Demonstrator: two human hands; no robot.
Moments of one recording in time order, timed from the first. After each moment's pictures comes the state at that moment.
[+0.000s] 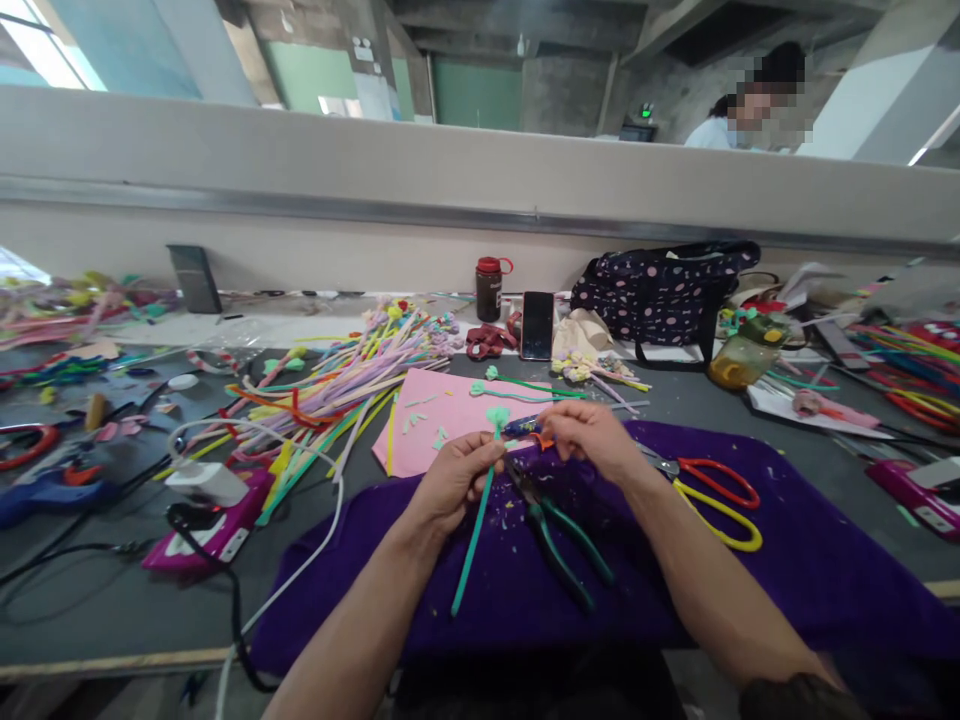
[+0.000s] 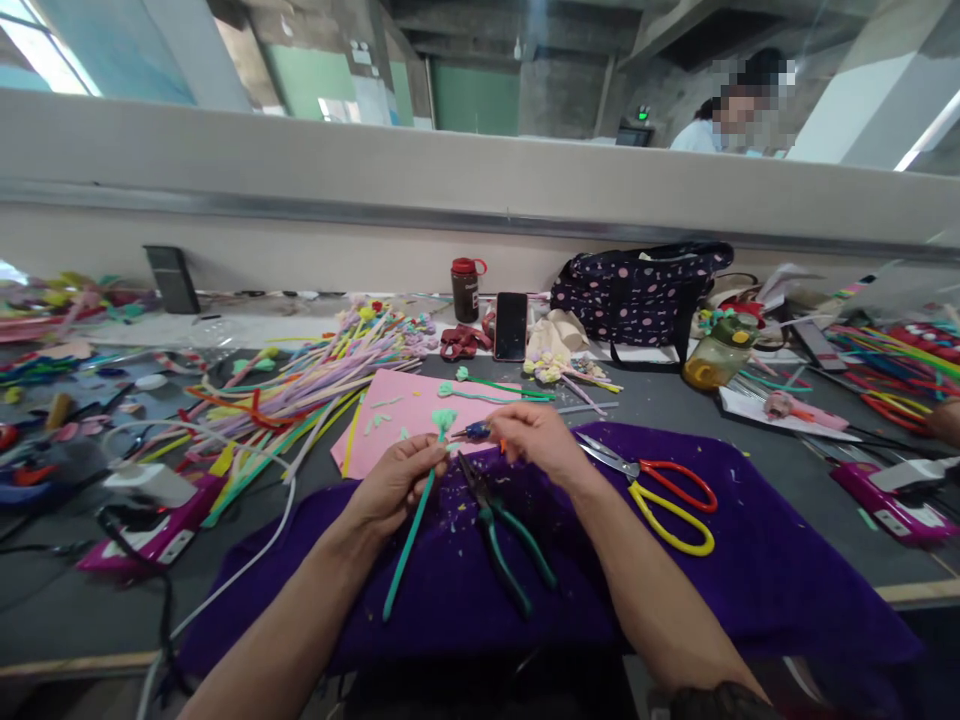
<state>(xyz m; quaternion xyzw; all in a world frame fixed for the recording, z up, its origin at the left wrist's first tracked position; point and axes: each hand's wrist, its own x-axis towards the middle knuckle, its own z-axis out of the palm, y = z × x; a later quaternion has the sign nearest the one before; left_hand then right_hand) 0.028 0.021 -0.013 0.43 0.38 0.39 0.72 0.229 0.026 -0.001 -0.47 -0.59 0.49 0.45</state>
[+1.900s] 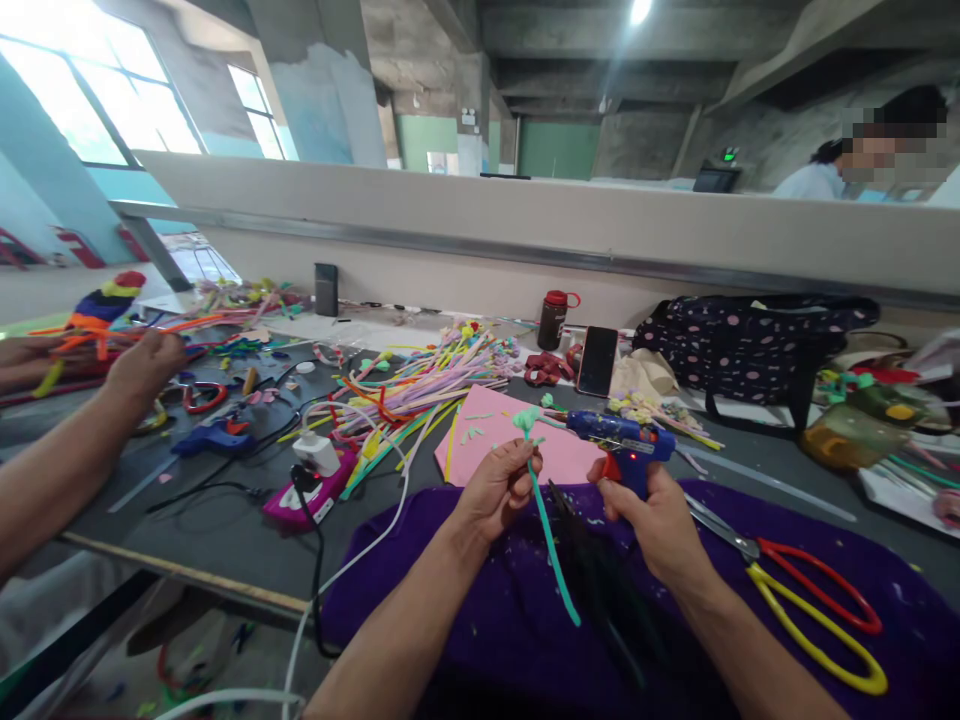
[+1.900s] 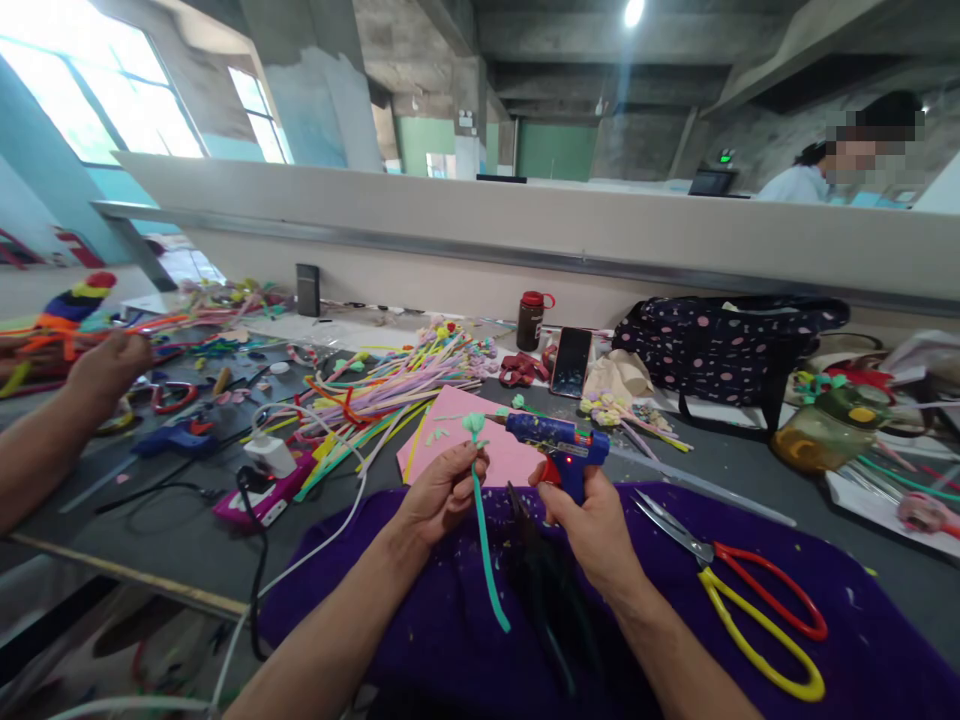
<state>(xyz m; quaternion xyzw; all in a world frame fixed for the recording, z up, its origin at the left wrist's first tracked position) 0.015 0.027 -0.015 0.31 0.27 0.50 0.76 0.200 -0.011 -0.003 -0.49 -0.57 0.39 0.53</state>
